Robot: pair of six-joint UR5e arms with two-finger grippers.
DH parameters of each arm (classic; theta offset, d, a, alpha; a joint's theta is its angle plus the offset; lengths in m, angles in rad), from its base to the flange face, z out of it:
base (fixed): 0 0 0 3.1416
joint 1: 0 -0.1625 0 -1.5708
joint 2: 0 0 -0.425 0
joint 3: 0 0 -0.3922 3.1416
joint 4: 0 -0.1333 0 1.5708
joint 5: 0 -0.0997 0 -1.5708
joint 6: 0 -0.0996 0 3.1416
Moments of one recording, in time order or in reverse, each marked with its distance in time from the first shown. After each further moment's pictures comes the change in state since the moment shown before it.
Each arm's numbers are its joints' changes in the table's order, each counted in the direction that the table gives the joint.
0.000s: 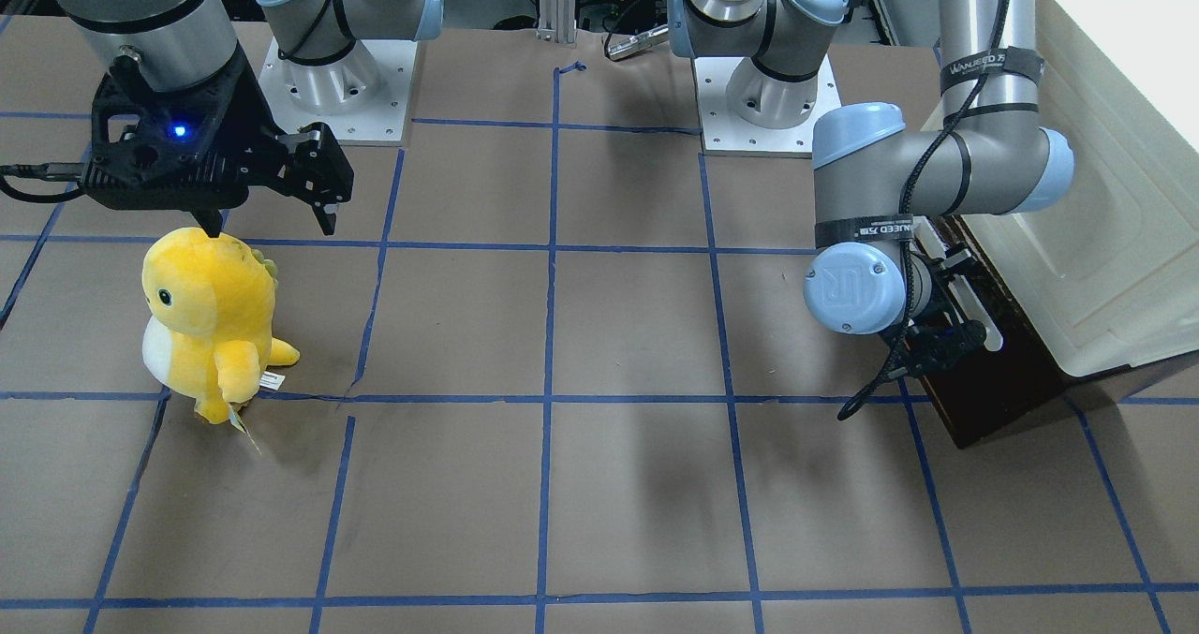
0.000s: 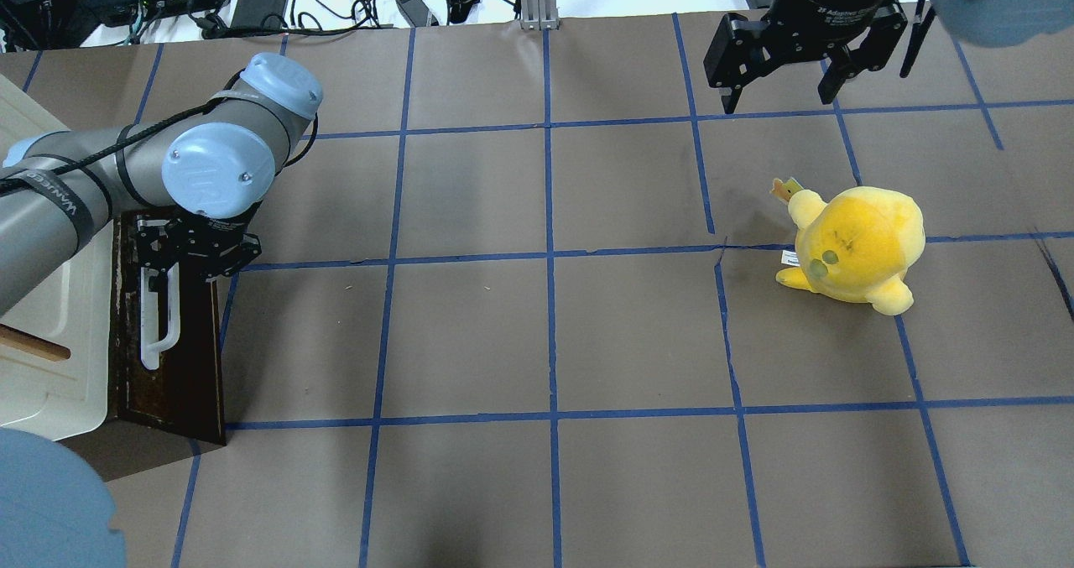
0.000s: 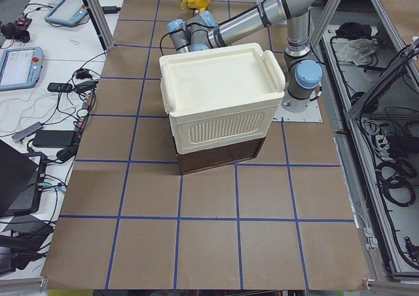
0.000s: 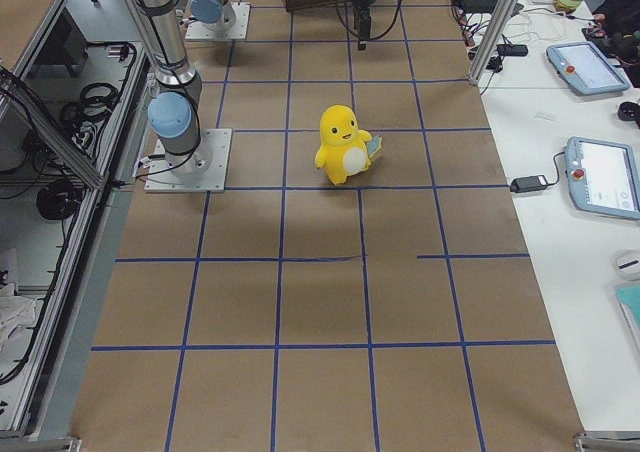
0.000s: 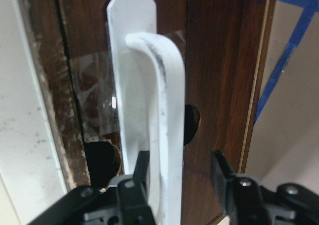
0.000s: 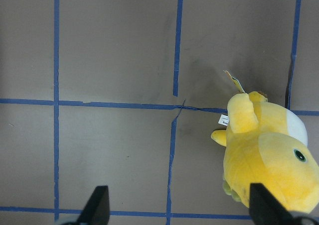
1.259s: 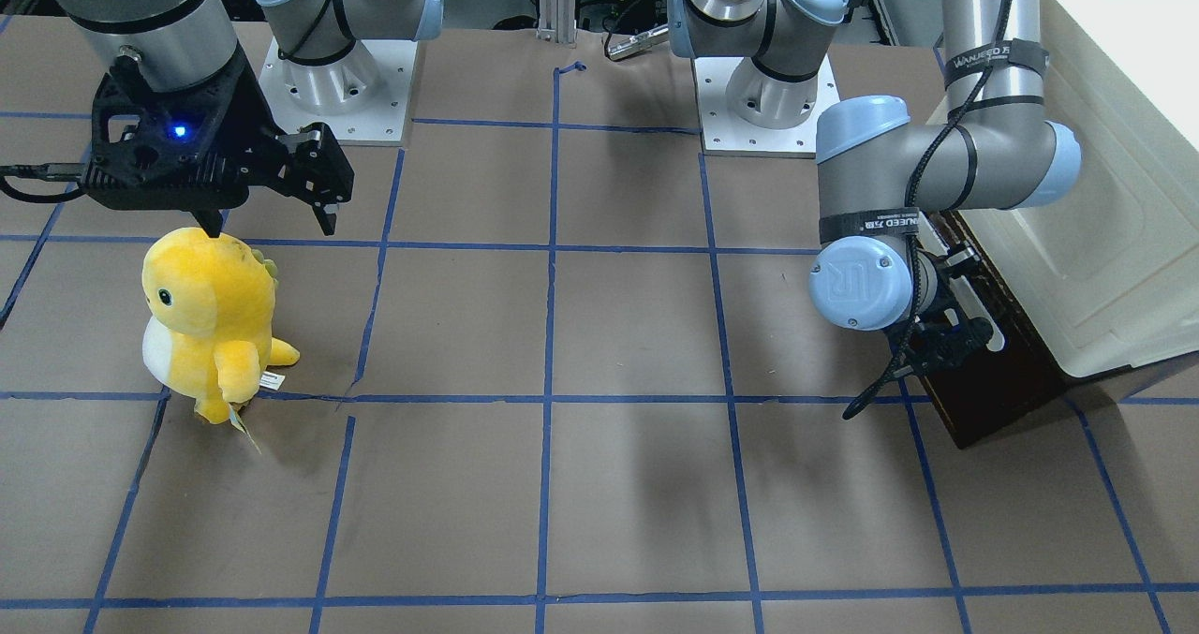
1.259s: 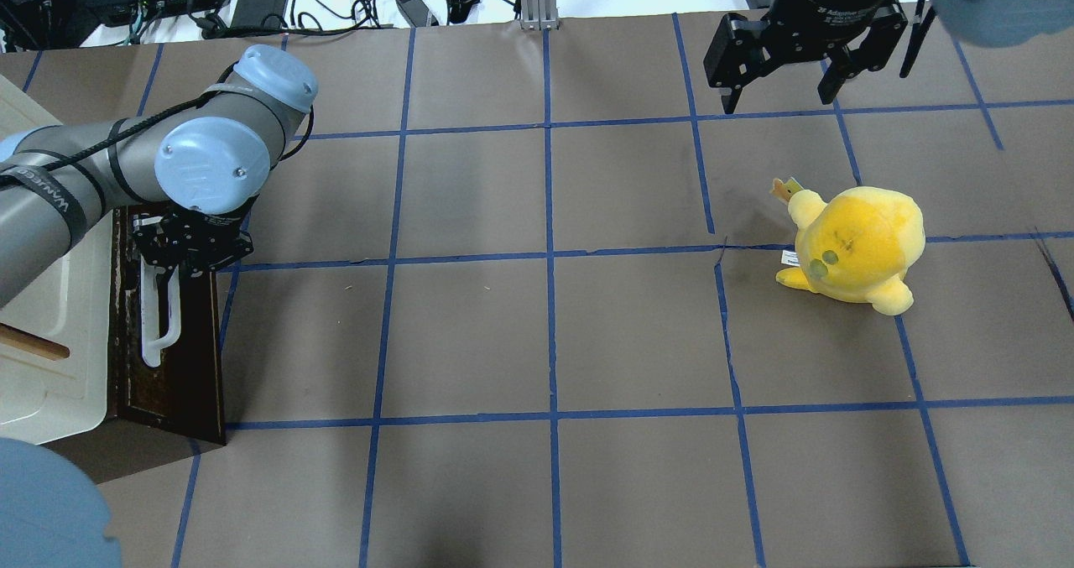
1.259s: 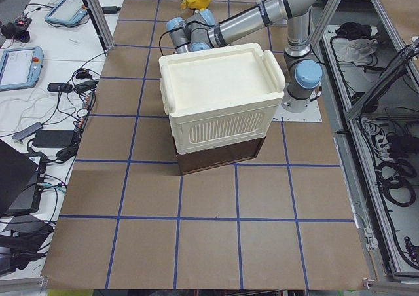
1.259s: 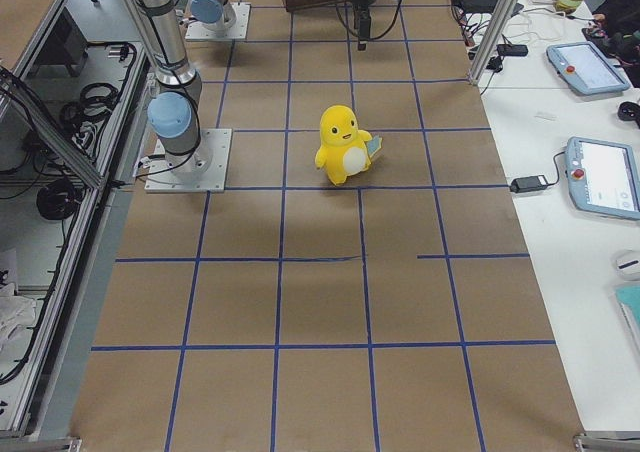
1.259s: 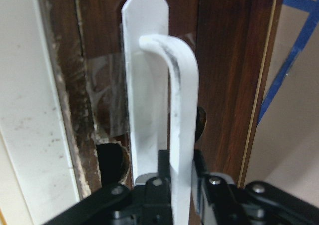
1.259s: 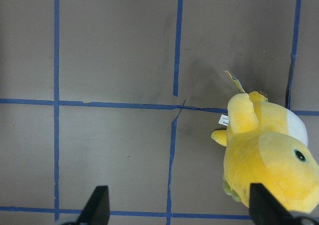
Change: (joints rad) left arm 0.002 0.010 0.011 0.005 0.003 0.000; right arm 0.000 0.000 0.000 0.000 -0.001 0.000
